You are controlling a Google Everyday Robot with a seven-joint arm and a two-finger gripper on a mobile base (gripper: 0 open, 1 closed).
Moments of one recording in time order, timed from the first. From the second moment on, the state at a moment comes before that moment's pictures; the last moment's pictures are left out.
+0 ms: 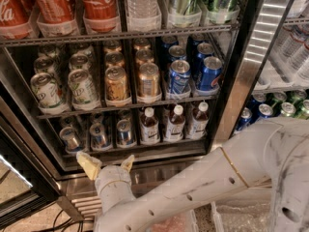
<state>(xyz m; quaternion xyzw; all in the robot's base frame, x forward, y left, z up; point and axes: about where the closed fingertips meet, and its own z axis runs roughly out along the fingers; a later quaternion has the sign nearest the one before) 0.508 0.144 0.645 0.06 0.79 0.25 0.56</state>
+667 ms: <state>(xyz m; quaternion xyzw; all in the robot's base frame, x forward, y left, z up) 0.516 0.133 0.630 0.02 0.79 0.22 0.57</state>
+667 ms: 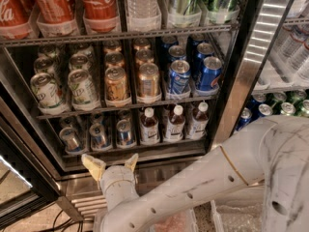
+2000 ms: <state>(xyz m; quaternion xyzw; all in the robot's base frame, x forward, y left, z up) 0.532 0.117 0.601 0.05 0.78 0.16 0.60</state>
